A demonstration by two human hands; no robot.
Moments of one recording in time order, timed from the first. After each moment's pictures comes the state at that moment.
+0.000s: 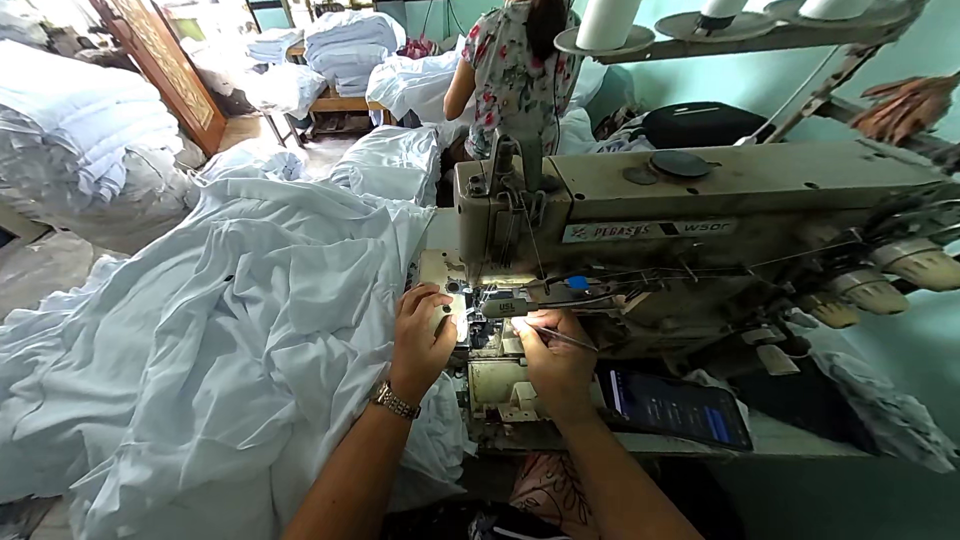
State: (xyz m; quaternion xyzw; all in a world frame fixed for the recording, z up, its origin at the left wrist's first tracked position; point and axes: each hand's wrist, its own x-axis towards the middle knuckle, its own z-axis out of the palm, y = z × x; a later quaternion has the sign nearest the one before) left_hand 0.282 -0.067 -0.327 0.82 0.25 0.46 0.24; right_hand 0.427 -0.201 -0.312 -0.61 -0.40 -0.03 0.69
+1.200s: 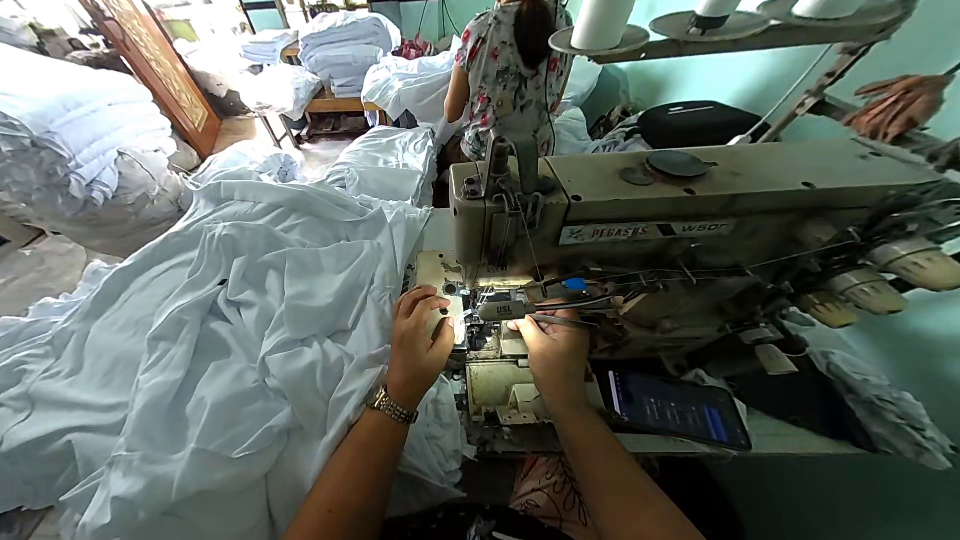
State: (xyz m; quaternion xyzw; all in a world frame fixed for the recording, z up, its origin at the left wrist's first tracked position) left_hand 0.283 -0.068 -0.328 0.82 0.25 0.46 0.23; right_hand 0.431 -0.189 -0.304 -0.62 -0.31 0.07 0.72
